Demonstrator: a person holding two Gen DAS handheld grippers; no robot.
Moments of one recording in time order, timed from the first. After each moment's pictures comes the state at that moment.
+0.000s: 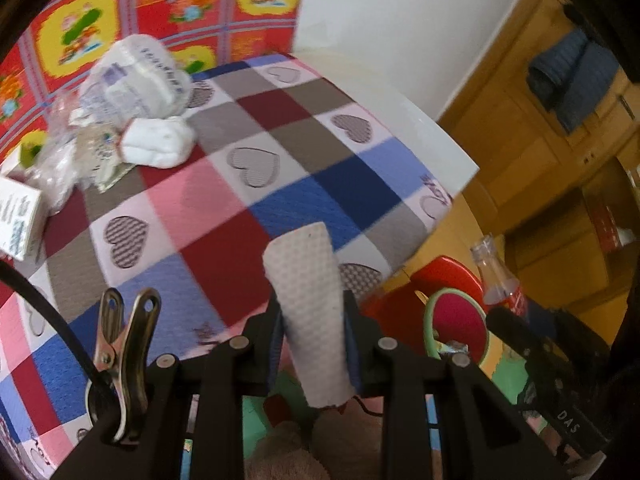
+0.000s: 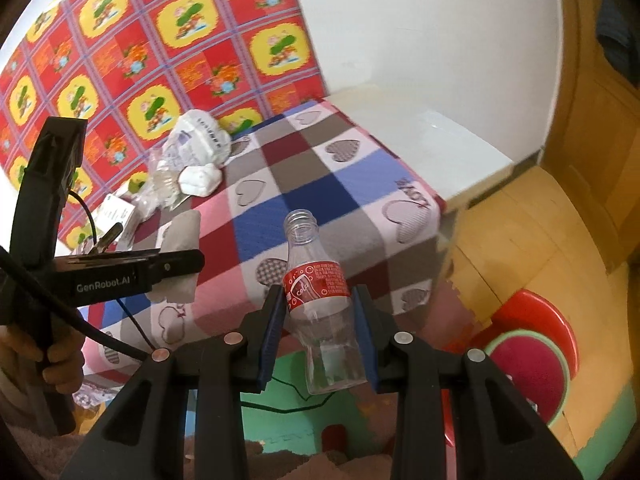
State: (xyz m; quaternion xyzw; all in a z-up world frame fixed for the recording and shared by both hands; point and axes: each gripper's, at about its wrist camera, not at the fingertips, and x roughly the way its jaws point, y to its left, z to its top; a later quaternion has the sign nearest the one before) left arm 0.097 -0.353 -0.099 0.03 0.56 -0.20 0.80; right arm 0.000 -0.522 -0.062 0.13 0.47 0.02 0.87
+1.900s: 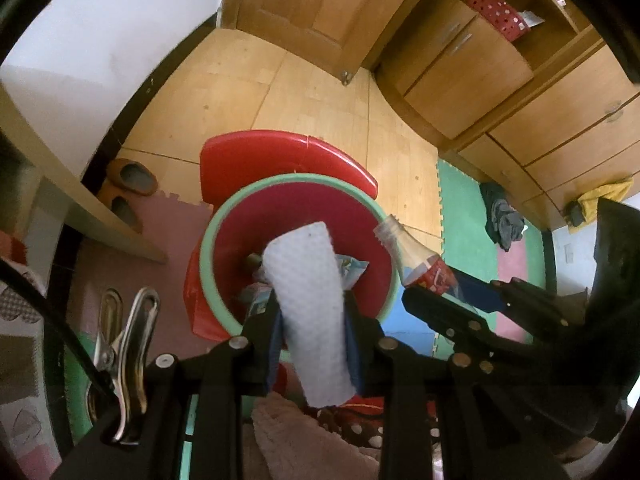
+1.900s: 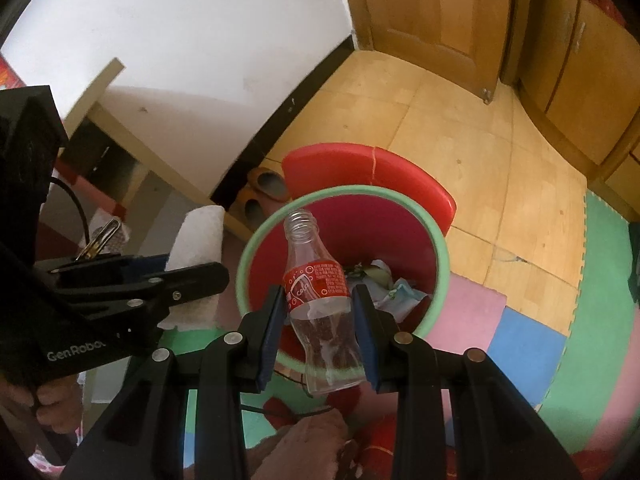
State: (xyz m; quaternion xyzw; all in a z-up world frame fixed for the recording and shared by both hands) left arm -0.047 -0.709 -0.311 0.21 0.60 -0.47 0.61; right arm -0.172 -0.787 -0.258 0.29 0.52 -0.23 0.77
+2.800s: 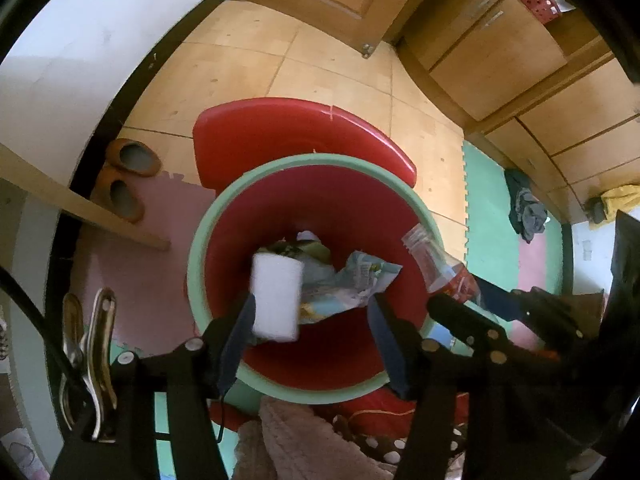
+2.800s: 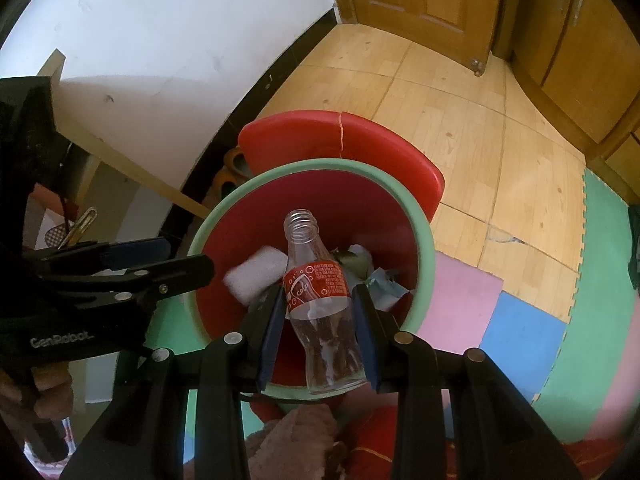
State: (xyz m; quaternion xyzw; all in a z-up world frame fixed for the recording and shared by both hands) left arm -0.042 -0.742 -0.376 0.25 0.63 -0.43 0.60; right arm -0.171 -0.813 -0.303 0.30 0.55 -0.24 0.74
